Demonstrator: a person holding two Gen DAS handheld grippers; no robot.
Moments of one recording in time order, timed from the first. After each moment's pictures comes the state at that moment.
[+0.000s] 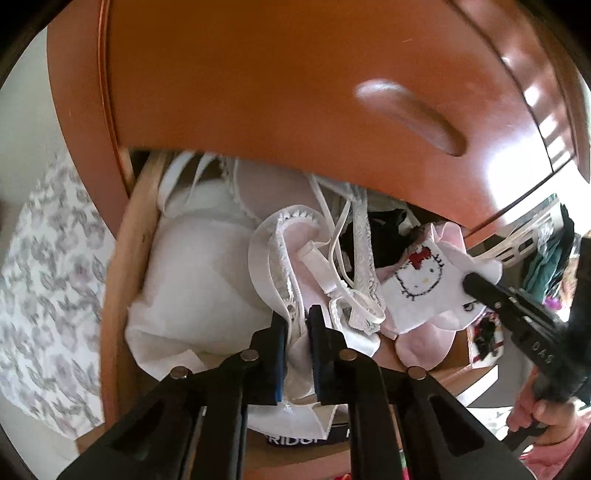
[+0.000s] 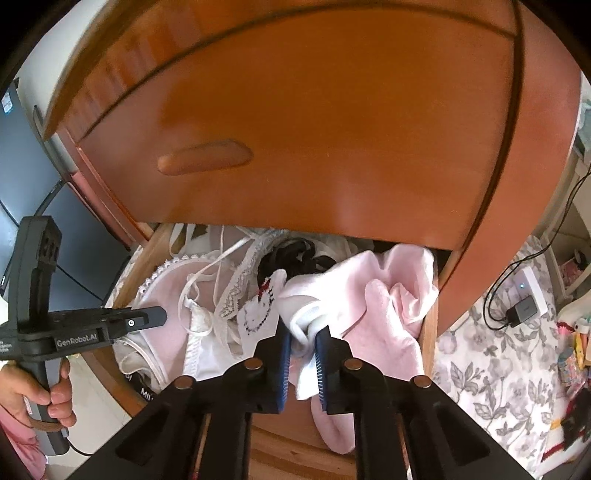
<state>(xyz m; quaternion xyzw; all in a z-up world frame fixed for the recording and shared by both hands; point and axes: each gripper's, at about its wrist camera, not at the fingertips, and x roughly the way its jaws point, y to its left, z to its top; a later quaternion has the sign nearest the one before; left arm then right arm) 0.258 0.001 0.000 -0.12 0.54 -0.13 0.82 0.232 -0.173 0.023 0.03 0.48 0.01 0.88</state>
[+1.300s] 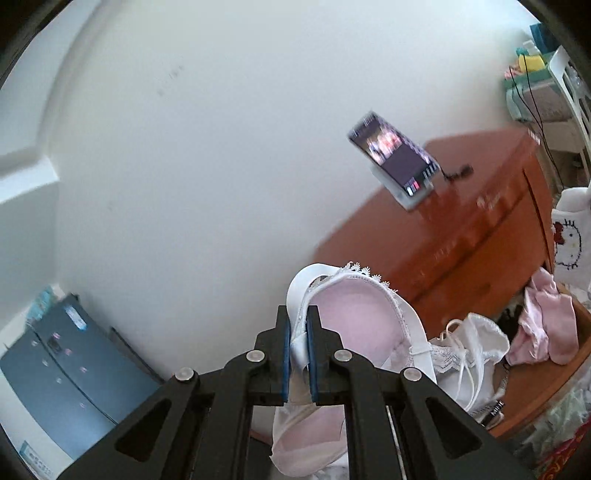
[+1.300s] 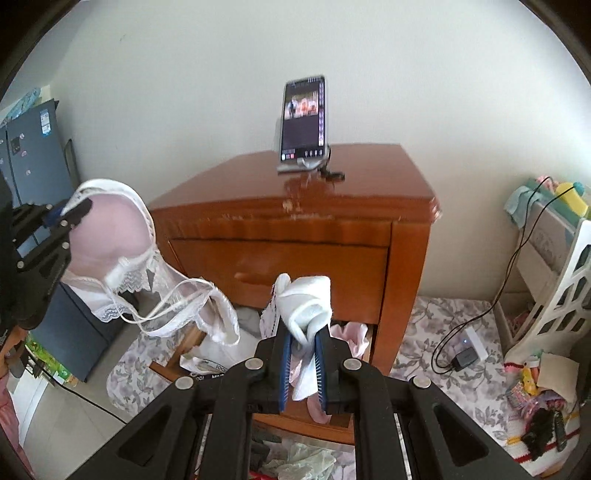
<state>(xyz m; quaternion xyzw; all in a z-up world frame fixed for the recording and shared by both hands) 0.123 -0.077 0.255 0.39 0.14 0.13 0.90 0.111 -0.165 0.210 0.01 0.34 0.00 0.94</state>
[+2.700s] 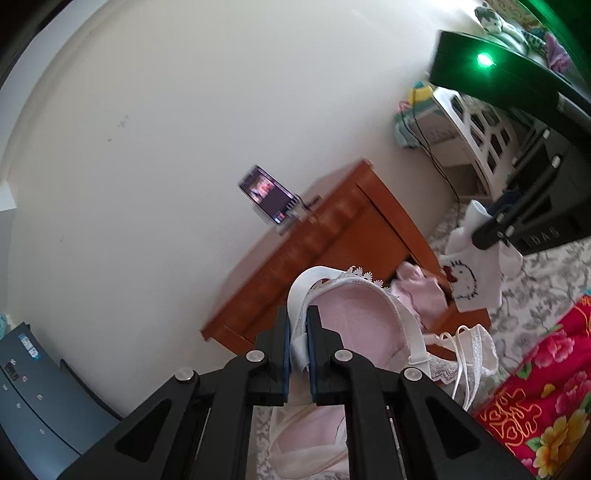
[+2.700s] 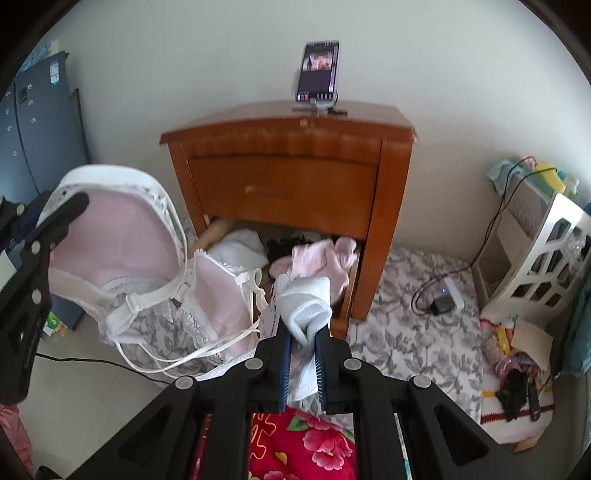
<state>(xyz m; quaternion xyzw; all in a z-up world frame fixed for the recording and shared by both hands) -0.026 -0.142 0.177 0.40 0.14 -0.04 0.91 0.007 -0.146 0.175 -0.04 0.42 -0.01 0.91</state>
